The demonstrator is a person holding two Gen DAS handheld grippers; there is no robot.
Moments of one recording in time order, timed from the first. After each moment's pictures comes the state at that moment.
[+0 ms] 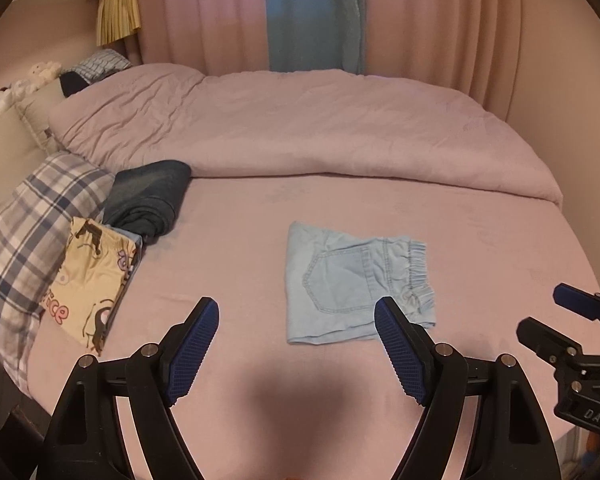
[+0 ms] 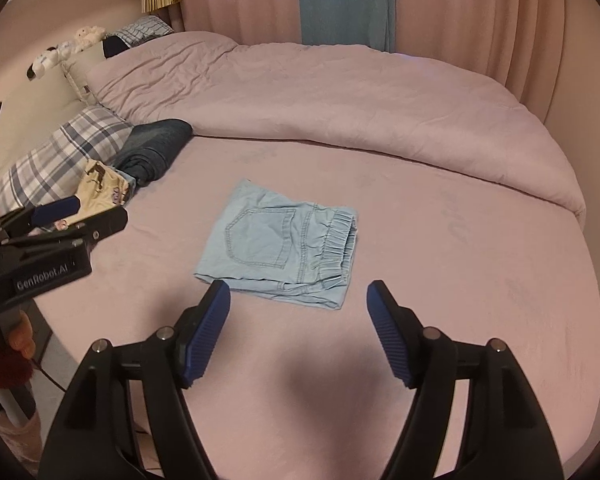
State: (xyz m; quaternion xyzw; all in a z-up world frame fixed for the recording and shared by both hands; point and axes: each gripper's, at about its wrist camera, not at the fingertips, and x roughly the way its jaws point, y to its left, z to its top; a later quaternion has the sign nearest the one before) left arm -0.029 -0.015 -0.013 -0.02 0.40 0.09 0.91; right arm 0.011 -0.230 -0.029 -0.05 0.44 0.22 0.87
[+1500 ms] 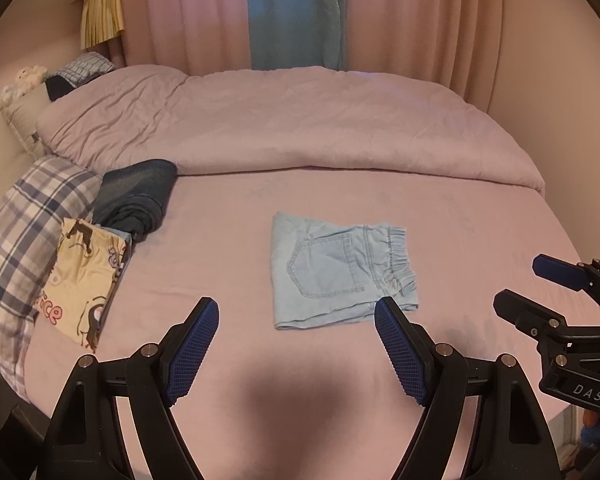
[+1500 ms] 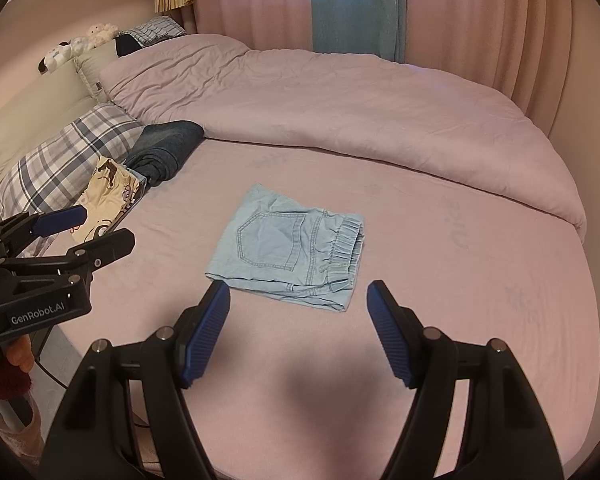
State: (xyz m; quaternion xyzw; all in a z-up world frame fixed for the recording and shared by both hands) left arm -0.041 -0.018 -0.010 -0.01 0.41 0.06 0.91; right arm -0.004 -0.222 -0.017 -0.06 0.42 0.23 0.87
